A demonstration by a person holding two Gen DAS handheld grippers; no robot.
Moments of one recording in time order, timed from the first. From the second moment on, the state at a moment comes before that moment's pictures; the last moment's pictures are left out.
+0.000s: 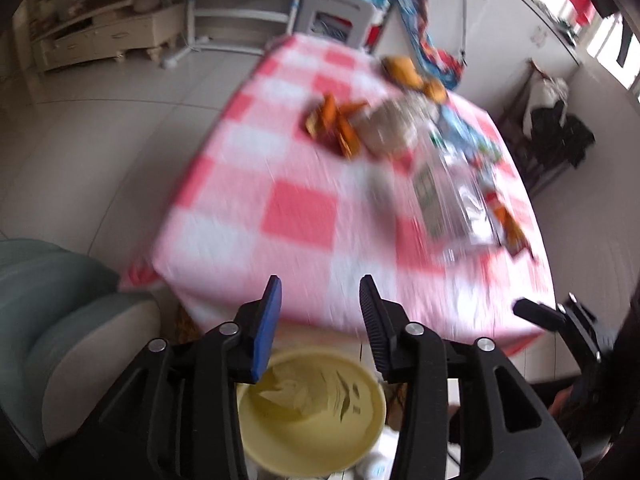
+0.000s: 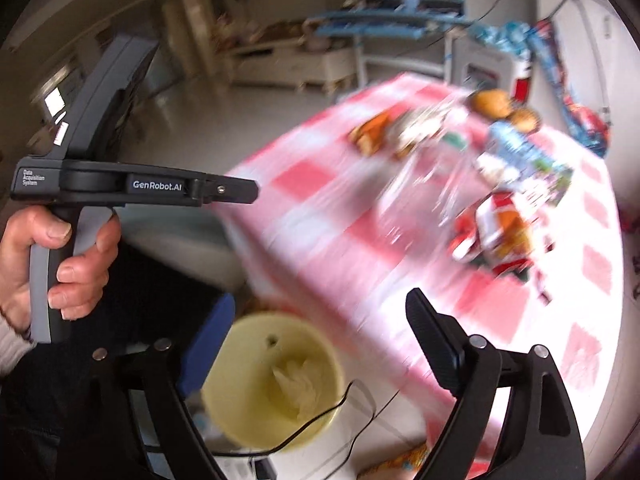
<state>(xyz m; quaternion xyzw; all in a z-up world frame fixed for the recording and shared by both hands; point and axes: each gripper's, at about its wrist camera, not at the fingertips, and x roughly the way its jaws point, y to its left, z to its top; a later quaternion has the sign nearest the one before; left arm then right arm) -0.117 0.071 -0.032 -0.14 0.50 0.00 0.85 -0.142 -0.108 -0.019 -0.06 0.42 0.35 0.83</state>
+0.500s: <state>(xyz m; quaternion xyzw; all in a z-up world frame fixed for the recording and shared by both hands) 0.035 0.083 -0.037 -0.11 0.48 0.02 0.87 -0.060 -0.098 -0.023 -0.05 0.41 0.24 0.88</state>
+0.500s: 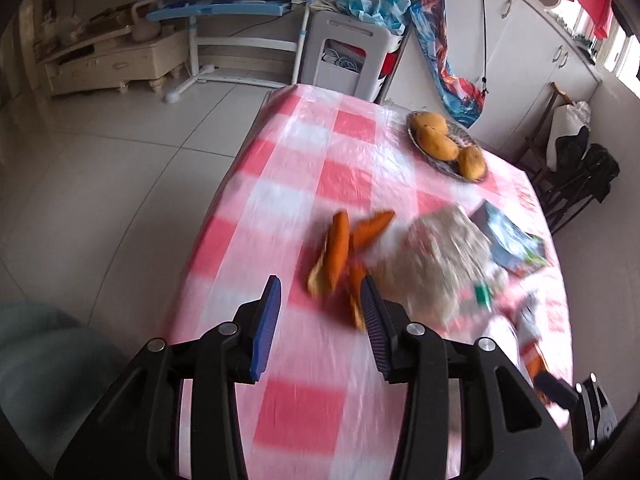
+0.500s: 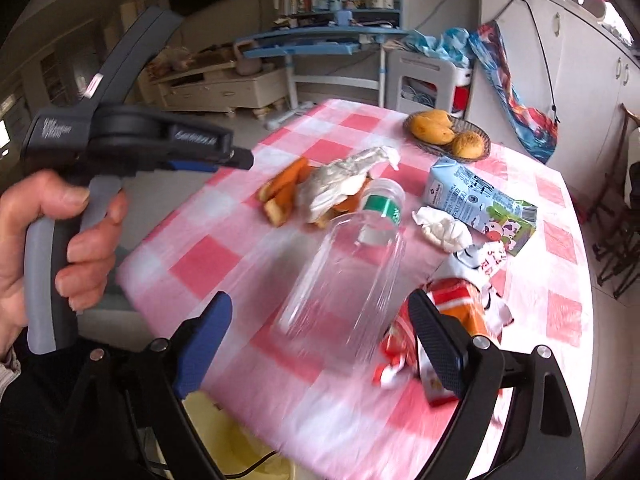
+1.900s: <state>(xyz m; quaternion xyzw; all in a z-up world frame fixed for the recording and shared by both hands) -0.031 0.110 -0.026 -0.18 0.46 -0.02 0.87 -0.065 -0.089 -0.043 -0.07 0.45 0.24 0.86</state>
